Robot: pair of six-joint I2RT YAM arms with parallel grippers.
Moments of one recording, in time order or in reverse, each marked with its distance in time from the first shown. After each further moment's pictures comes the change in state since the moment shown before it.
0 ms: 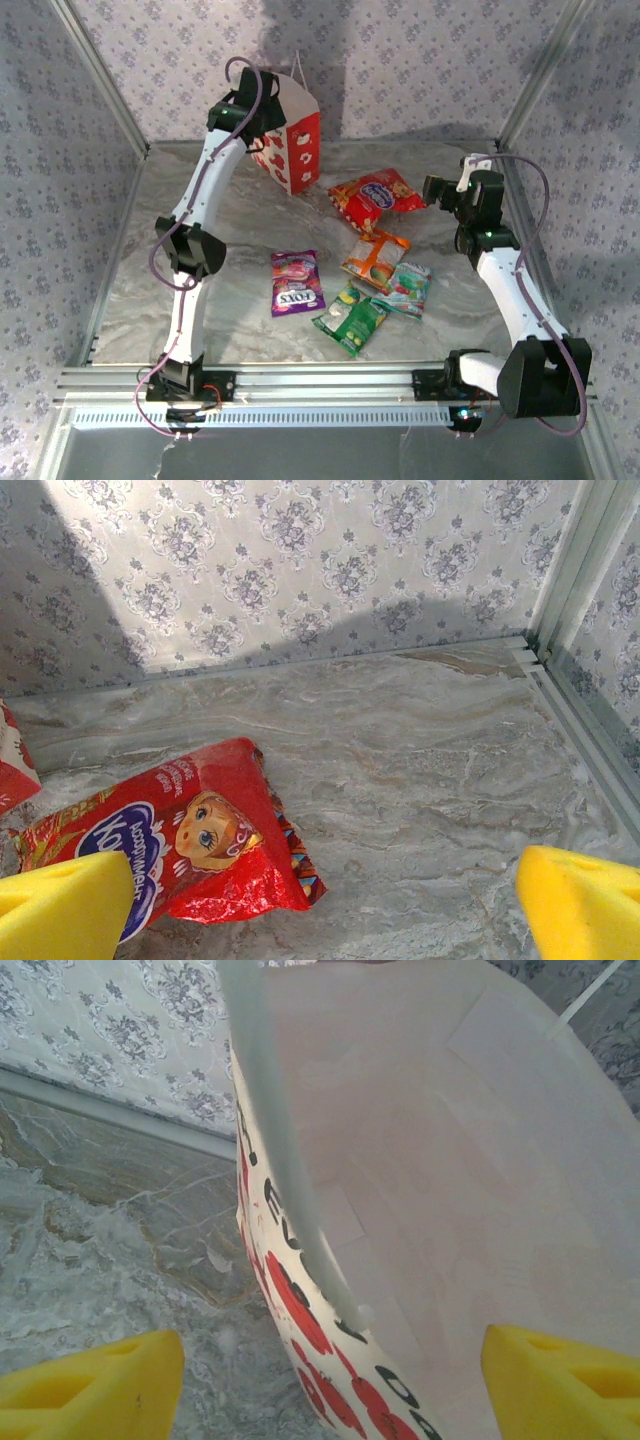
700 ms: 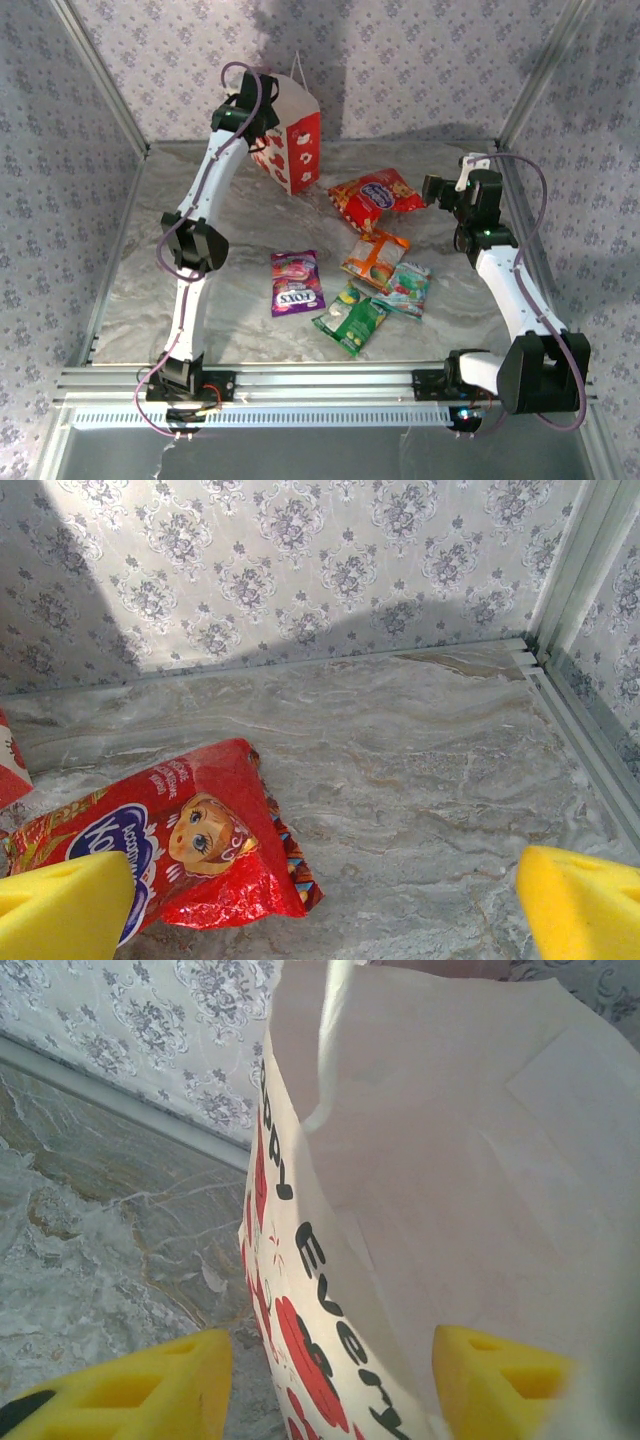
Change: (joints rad) left arm 0.025 0.069 0.012 0.054 -0.038 -0.105; right arm 0.002 0.020 0.000 0.018 0.003 -0.009
